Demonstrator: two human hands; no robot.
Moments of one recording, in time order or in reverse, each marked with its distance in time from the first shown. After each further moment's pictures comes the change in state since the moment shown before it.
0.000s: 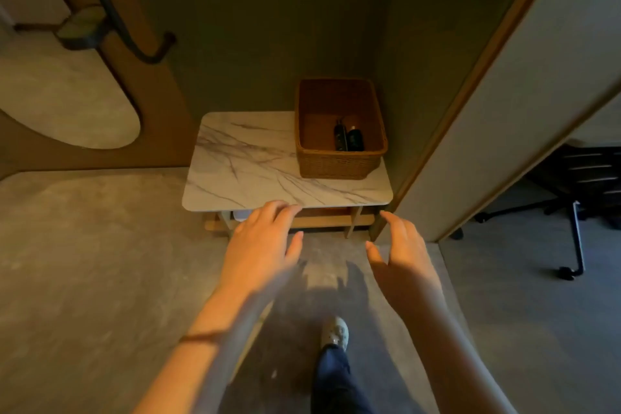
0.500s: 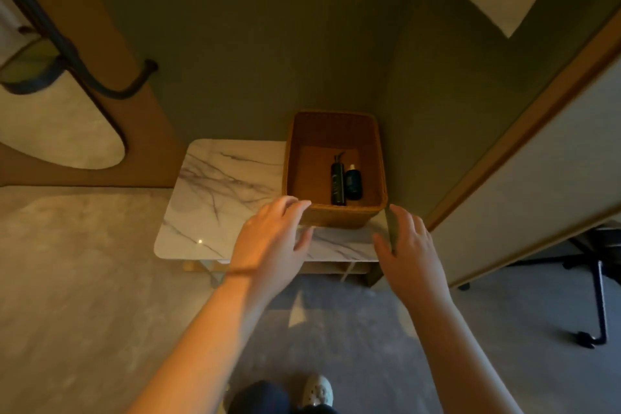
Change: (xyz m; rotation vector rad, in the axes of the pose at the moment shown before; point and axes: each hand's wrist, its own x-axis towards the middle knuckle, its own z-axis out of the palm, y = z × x) left_hand 0.223 0.014 0.035 0.003 0.048 0.010; right_hand 0.236 0.039 -0.032 -0.042 0.019 -0.016
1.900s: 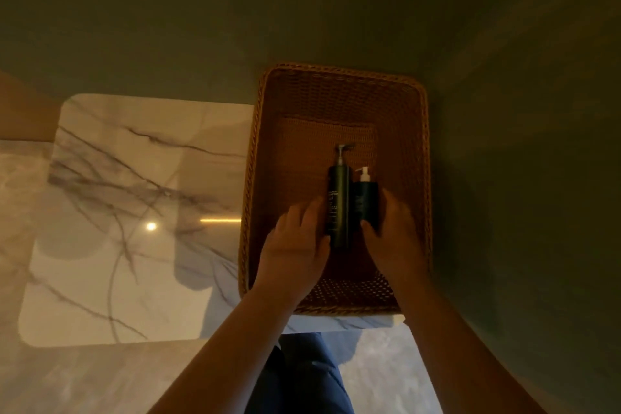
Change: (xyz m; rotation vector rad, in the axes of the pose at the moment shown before) left_hand 0.325 -0.152 0.299 -0.273 -0.284 -0.215; right_hand 0.399 0.112 0.238 0.049 -0.304 0.280
